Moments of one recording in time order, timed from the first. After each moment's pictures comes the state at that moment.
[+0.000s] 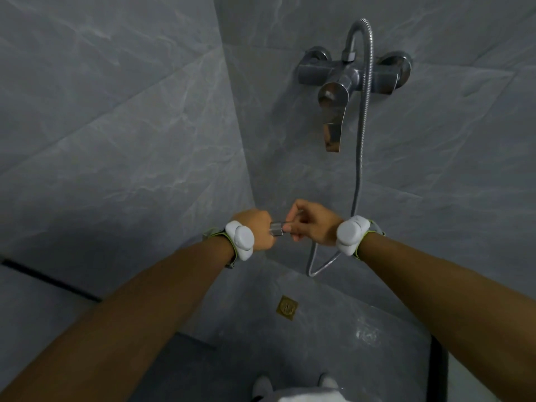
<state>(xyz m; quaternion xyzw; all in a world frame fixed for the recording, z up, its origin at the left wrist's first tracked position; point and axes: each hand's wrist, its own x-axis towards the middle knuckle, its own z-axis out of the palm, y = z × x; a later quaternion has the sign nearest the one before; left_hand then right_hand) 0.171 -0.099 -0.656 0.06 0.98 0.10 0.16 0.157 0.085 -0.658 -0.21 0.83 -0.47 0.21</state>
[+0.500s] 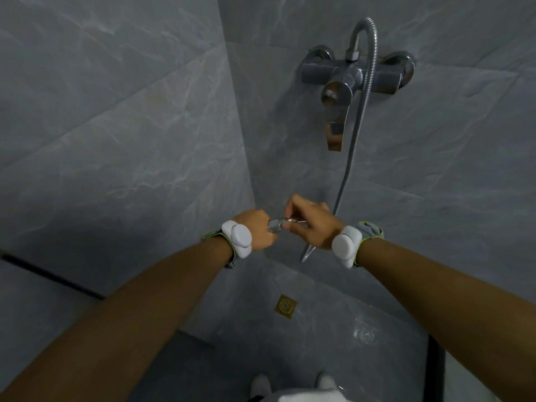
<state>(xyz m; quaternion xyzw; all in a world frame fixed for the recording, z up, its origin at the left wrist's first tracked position) 0.173 -0.105 -0.660 0.03 0.97 0.16 0.18 0.160 0.082 -0.664 -0.29 0.90 -0.32 0.08</state>
